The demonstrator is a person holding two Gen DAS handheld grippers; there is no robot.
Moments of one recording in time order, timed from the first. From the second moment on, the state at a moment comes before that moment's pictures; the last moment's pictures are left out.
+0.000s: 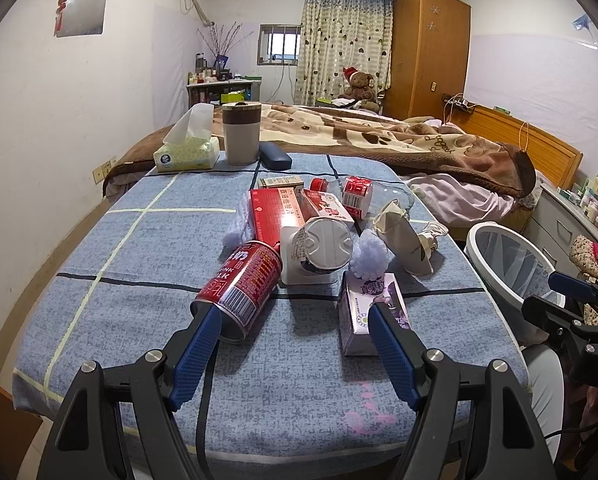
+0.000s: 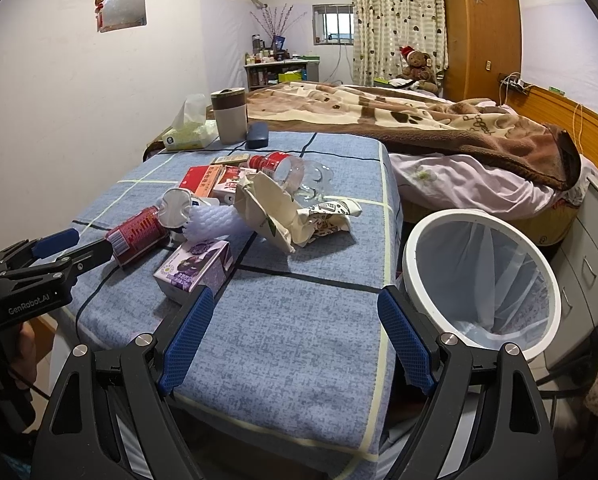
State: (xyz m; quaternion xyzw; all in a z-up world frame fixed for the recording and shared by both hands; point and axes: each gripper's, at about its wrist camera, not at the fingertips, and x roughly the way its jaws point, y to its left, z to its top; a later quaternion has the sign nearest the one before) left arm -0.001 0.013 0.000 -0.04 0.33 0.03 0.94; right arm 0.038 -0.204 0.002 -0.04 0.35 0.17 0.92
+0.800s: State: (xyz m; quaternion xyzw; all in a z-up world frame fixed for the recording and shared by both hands) left arm 0.064 0.058 -0.029 -0.03 0.37 0.03 0.93; right arm 0.097 -0.176 -0.014 -0.05 0.36 0.21 0.91
